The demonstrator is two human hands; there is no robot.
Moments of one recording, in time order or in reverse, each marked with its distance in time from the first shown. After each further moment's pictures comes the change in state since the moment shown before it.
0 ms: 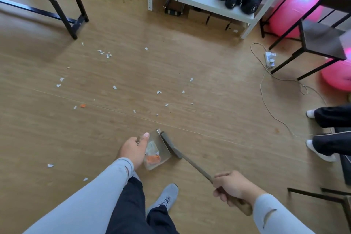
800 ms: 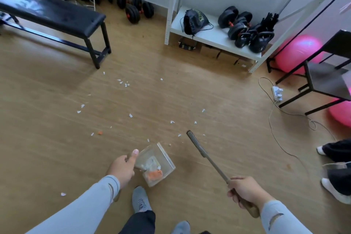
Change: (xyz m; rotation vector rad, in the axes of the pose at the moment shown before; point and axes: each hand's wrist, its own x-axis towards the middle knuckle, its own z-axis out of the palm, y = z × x) left_hand 0.054 -0.005 -0.168 -0.262 -0.028 -0.084; right_hand -0.013 -0.150 0.004 0.062 0.209 -0.047
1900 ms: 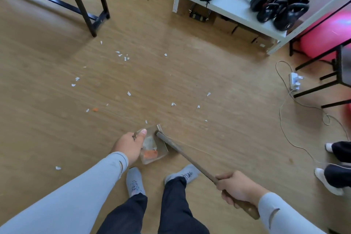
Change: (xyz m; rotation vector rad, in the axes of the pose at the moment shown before) left_hand 0.078 0.048 0.065 0.214 0.070 -0.002; right_hand 0.053 -0.048 -0.011 -0.380 -0.294 0.039
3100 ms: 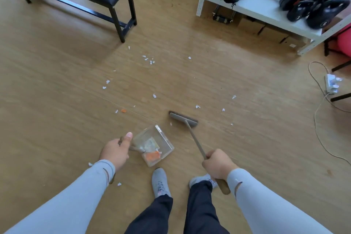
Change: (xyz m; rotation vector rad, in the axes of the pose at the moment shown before) left_hand 0.008 -0.103 -0.109 -0.201 0.103 -0.141; right_hand 0.040 -0.136 0.113 -0.304 0.159 -0.183
